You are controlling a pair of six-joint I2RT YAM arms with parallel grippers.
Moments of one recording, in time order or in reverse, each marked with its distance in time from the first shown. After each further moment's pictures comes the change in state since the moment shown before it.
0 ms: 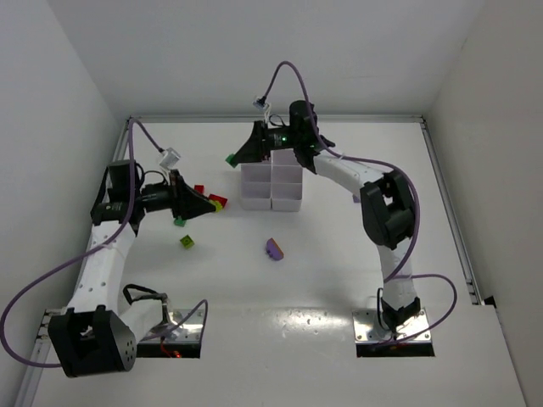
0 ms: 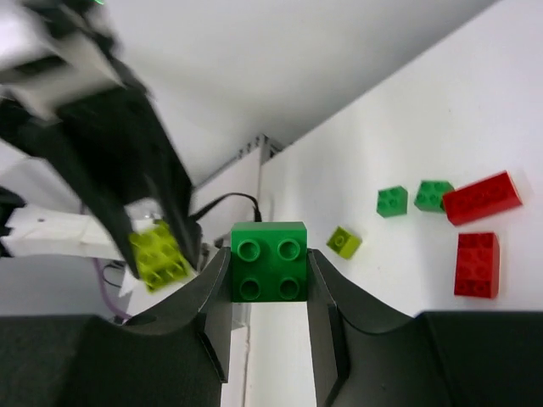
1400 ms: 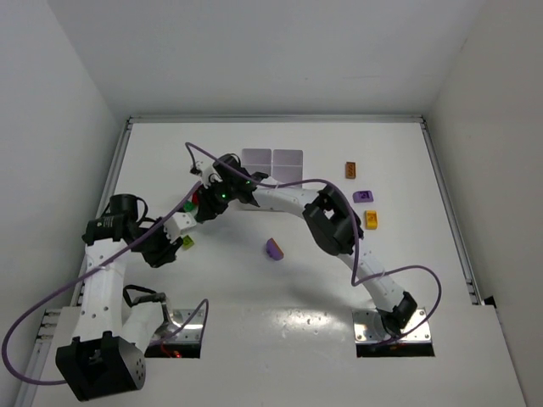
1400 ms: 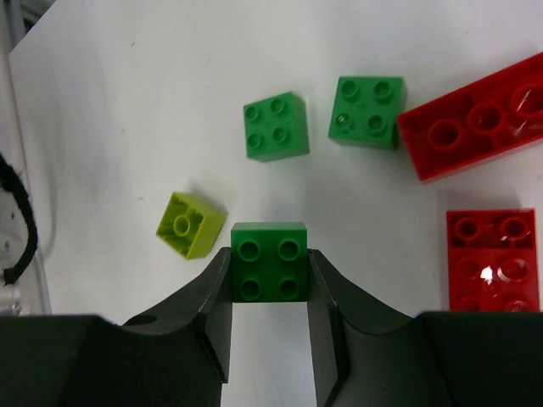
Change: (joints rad) left arm 0.087 -0.143 -0.018 -0.768 -0.806 1.094; right arm 0.343 0.348 0.294 -0.615 0.570 -0.595
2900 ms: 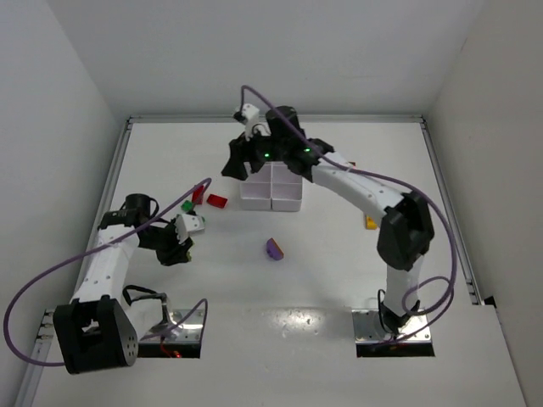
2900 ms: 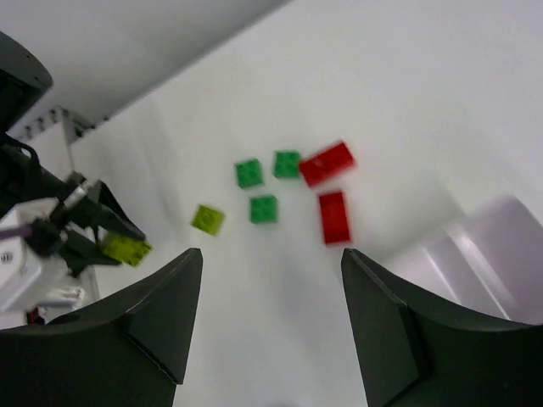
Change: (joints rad) left arm -0.047 0.144 -0.086 0.118 0.150 0.127; right arm -0.140 -0.516 -0.230 -0.023 0.048 -0.047
